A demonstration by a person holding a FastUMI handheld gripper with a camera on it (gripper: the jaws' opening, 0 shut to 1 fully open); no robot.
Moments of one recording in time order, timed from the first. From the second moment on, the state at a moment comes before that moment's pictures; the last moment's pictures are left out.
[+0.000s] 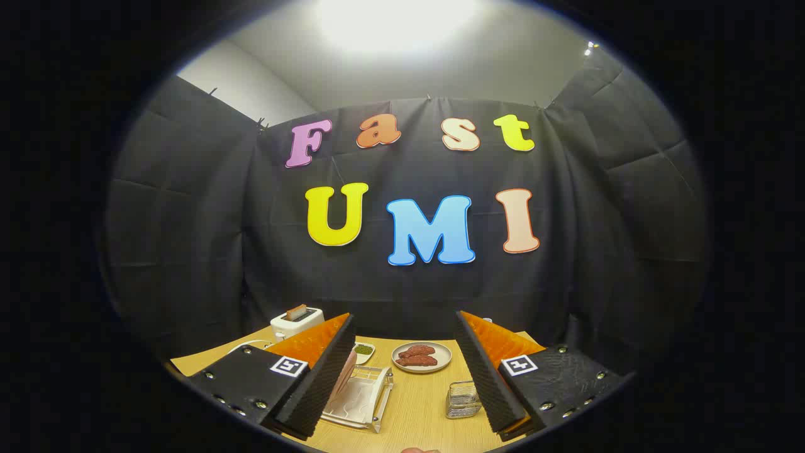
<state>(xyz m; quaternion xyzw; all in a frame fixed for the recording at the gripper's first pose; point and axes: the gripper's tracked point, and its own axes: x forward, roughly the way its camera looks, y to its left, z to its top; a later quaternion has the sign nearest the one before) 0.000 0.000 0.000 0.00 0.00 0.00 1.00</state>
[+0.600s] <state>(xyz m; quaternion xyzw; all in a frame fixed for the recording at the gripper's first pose) -0.004 0.000 0.002 -0.01 0.00 0.00 1.00</state>
